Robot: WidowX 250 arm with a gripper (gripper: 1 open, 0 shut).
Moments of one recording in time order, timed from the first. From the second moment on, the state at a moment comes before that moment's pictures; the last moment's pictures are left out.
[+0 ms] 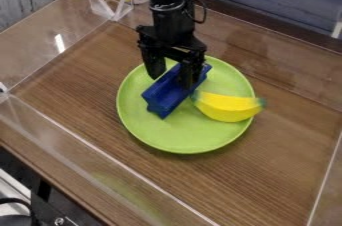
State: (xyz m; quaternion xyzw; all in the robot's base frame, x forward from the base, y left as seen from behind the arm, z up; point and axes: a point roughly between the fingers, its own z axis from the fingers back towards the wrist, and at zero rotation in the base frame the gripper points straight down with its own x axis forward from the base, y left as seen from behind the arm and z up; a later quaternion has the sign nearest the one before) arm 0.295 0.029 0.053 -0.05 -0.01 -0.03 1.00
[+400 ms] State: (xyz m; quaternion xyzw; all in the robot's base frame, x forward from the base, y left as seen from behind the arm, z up) arm 0.293 0.031 0.050 -0.05 -0.01 -0.03 1.00
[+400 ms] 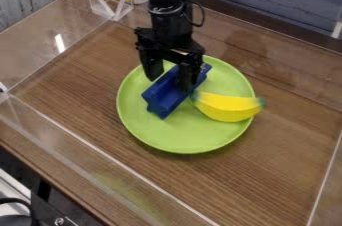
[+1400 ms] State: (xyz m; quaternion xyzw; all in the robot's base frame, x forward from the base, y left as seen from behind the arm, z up) arm 0.286 0.030 0.046 -0.04 0.00 -0.02 1.00
